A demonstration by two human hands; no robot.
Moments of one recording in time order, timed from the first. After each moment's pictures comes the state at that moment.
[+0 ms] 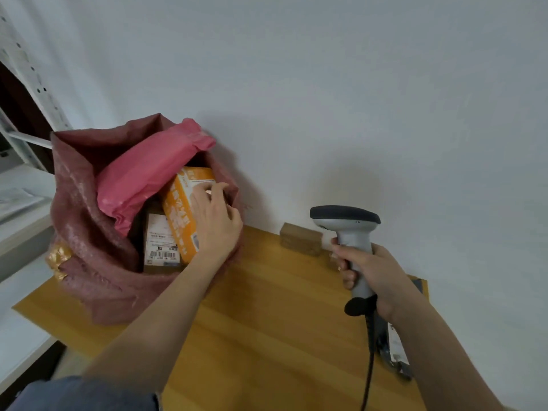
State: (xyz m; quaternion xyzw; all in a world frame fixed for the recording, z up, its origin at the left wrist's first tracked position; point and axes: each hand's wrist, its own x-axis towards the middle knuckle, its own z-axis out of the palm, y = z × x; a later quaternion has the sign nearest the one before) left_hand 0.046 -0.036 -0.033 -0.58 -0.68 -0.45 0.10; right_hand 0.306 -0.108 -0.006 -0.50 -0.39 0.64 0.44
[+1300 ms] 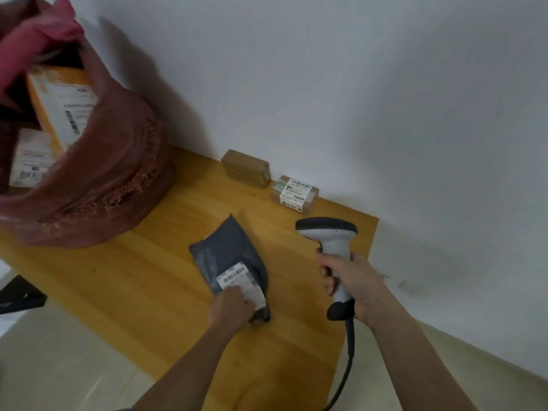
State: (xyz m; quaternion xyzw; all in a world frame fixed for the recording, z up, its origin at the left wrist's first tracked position) left_hand 0.292 -0.154 -0.300 -0.50 -0.82 0.03 -0.28; right_hand 0.515 -0.101 -0.153 -0.57 -0.29 0.71 0.31
